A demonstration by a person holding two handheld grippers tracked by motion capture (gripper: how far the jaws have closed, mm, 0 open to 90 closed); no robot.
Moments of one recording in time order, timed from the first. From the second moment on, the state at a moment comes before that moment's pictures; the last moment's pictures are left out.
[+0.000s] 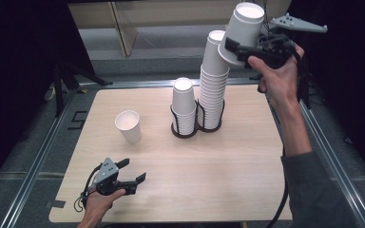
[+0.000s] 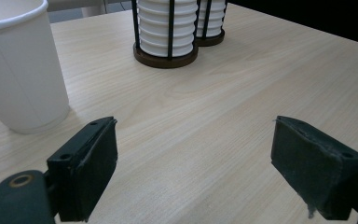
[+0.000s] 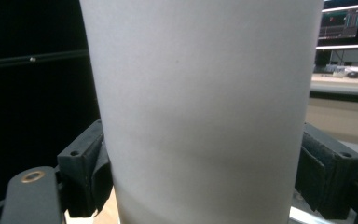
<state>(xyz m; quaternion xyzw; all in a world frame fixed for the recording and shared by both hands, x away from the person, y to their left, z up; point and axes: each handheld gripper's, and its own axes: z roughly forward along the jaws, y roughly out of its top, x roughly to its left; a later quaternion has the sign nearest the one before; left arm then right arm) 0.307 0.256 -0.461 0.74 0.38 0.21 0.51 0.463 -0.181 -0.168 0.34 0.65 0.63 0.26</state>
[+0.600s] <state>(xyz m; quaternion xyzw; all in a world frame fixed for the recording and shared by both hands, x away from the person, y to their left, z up) 0.311 0.259 -0.460 0.73 0.39 0.23 0.52 0.411 -0.192 -0.283 0.37 0.67 0.62 0.21</state>
